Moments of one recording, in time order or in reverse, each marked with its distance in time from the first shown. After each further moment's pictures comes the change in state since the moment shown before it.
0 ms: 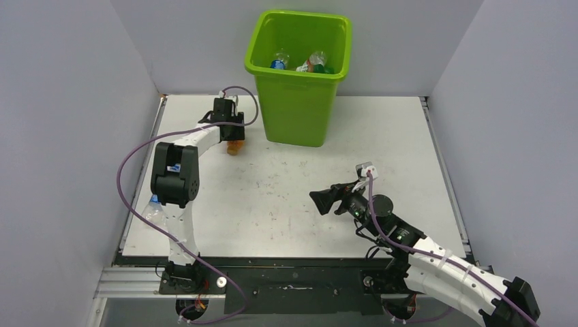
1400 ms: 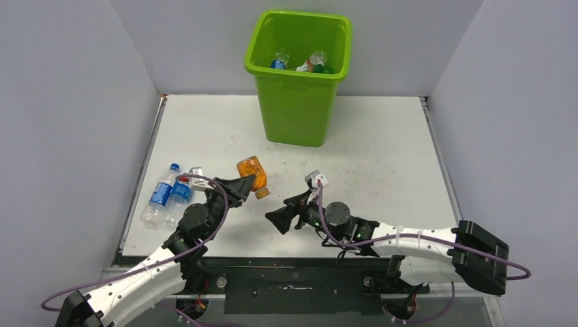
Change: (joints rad) left arm -0.550 -1.507 -1.320 0.664 -0.272 -0.836; right arm 0.336 0.452 0.106 0.378 0.014 0.035
